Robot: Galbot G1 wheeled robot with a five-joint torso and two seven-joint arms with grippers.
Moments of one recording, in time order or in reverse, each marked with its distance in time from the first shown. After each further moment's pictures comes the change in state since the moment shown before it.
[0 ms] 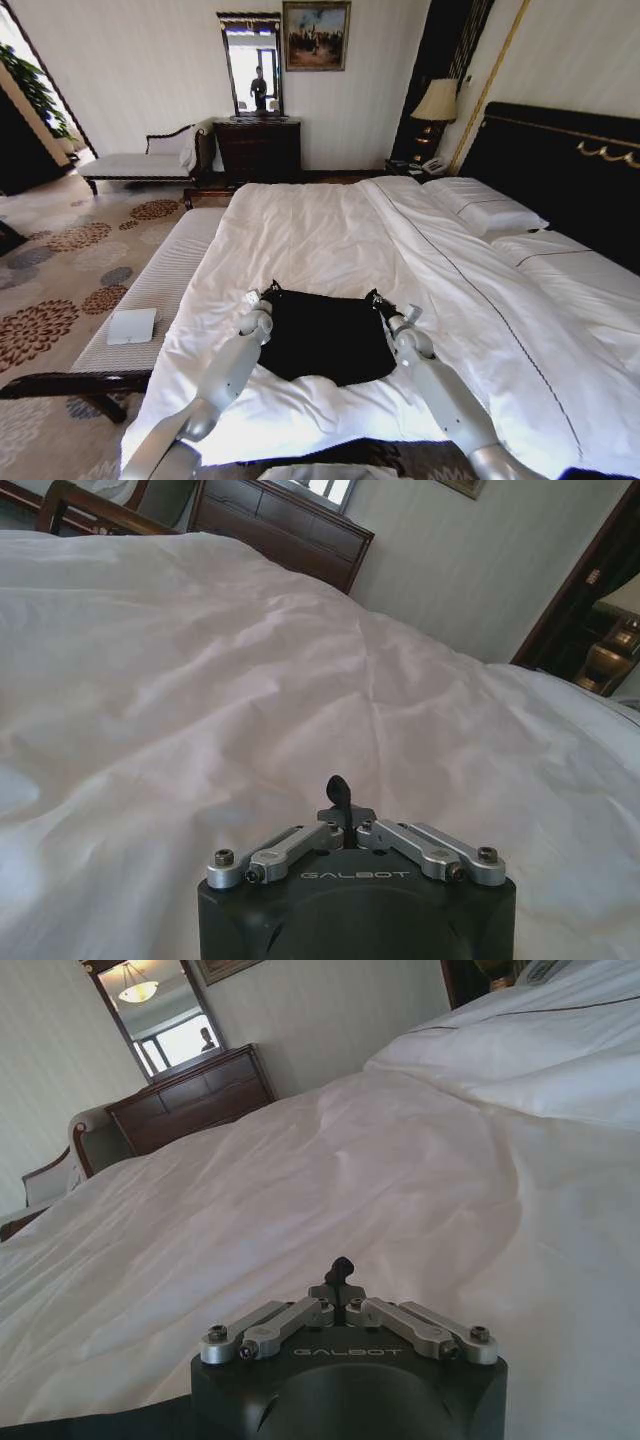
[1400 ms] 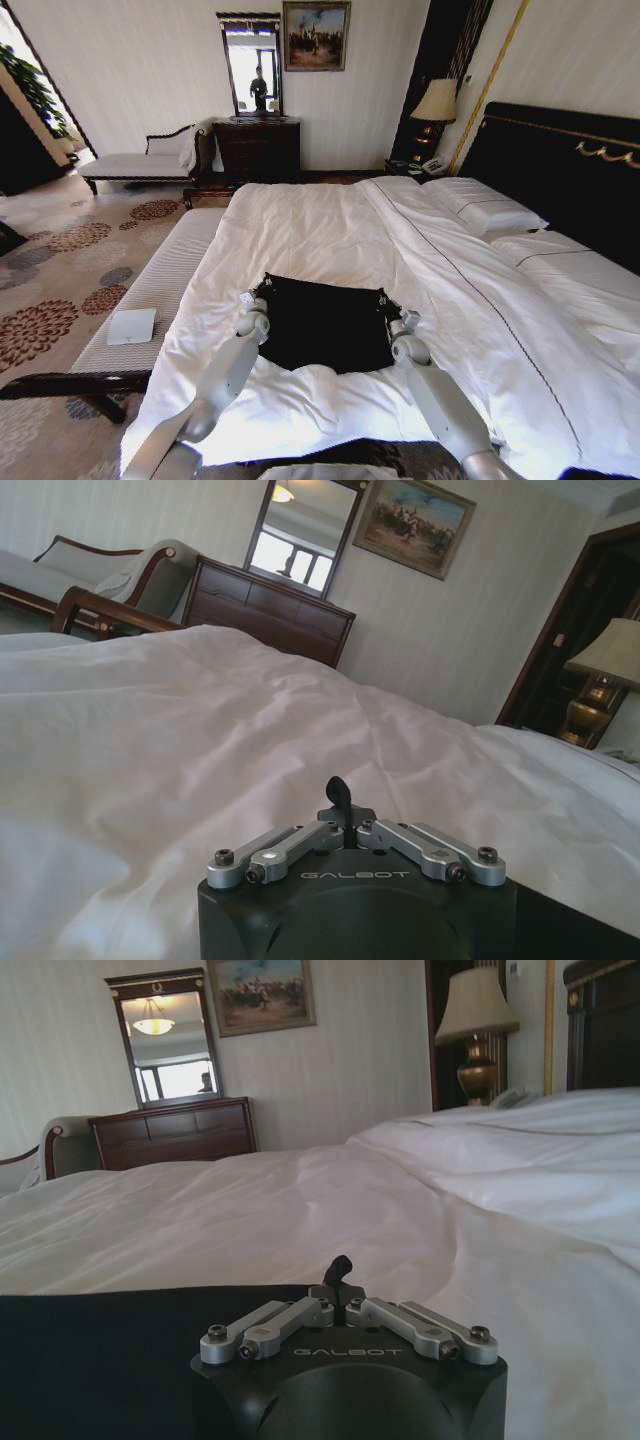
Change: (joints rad) left arm 0.118 0.096 -0.007 -0.114 0.060 -0.174 0.058; right arm -0.143 0.040 0.065 0.065 -0.335 0.200 0.043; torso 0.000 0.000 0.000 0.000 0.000
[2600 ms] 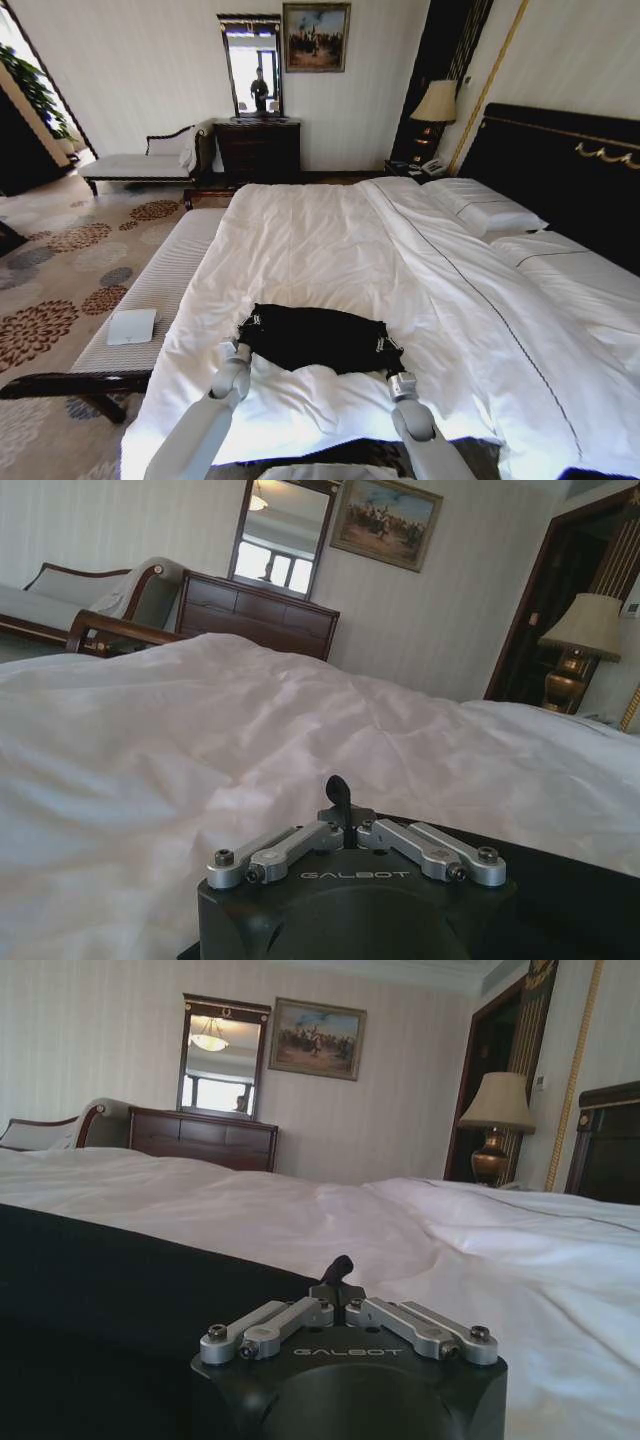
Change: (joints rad) left arm 0.393 0.134 -0.062 -0.360 0.094 -0.045 -0.007; right arm -0.378 0.105 0.122 0.213 -0.406 0.207 0.012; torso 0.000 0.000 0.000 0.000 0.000
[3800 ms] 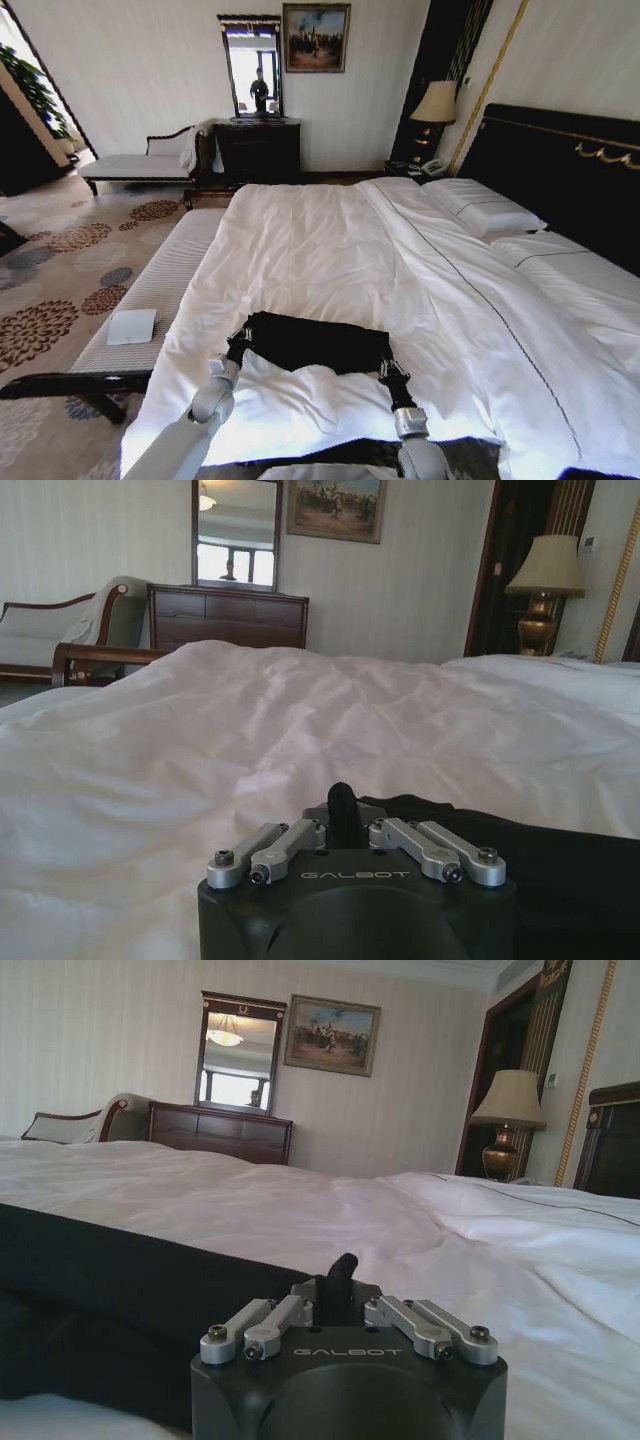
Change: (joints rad) left arm 0.162 0.143 0.011 -0.150 0.105 0.003 -0.038; right arm -0.225 0.058 0.028 0.124 -0.077 0.078 -0.021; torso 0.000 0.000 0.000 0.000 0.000
